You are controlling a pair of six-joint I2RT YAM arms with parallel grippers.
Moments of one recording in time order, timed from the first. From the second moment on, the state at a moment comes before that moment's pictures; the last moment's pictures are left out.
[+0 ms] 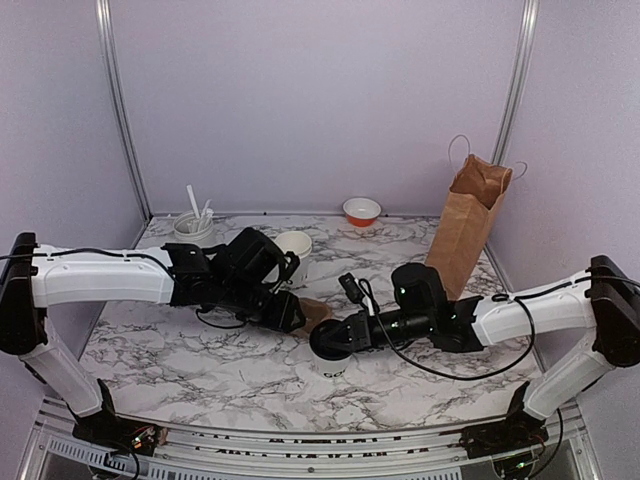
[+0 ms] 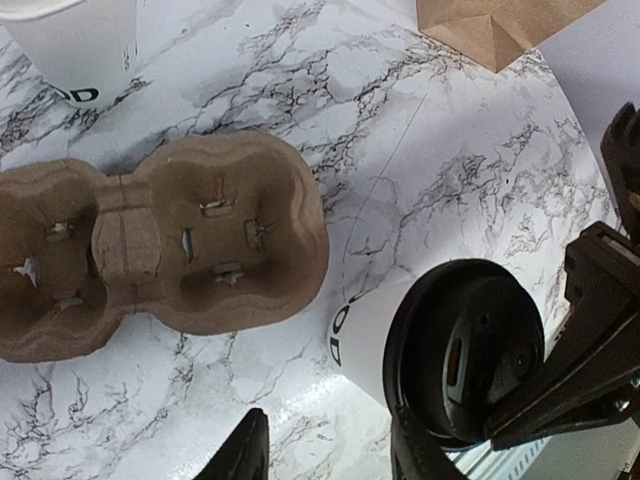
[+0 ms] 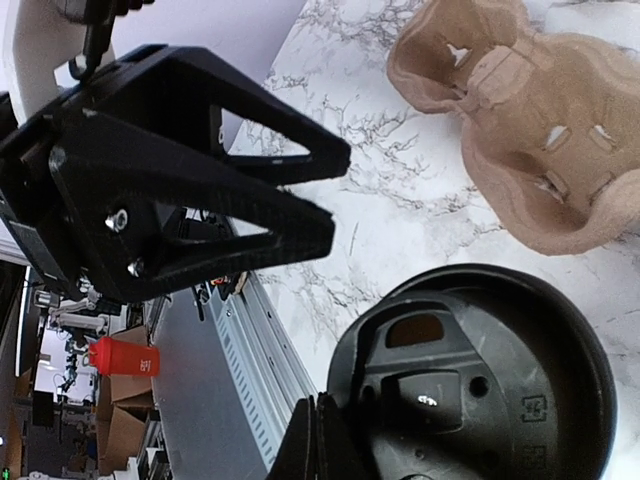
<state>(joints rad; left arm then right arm) -1.01 1.61 1.18 -0.47 0.02 -0.59 0.94 1.47 0.67 0.34 -0.52 0.80</state>
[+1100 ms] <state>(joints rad) -1.04 1.58 1.03 -0.24 0.23 -0.76 0.86 1.41 0.67 0.25 -0.46 0.78</state>
